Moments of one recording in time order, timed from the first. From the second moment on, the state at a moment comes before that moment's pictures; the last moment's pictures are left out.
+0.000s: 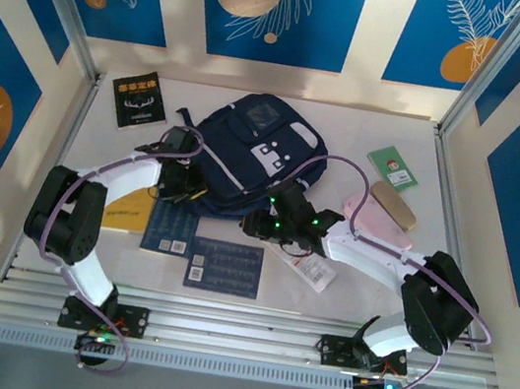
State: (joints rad) left arm -0.32 1.67 1.05 -0.52 0.20 -0.93; right arm 0.82 1.47 0.88 -0.33 -0.12 0.77
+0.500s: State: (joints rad) left arm -0.32 1.62 1.26 -0.70 0.27 -1.12; right arm 0.81 1.28 0.56 0.13 -0.09 0.49
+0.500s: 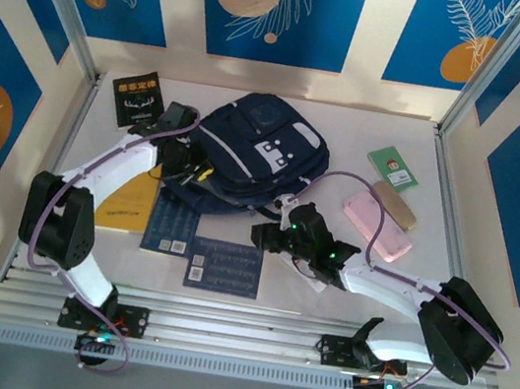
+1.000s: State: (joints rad) left arm -0.32 1.59 1.36 -0.74 0.31 -1.17; right arm 0.69 1.38 0.60 0.17 -0.23 0.23
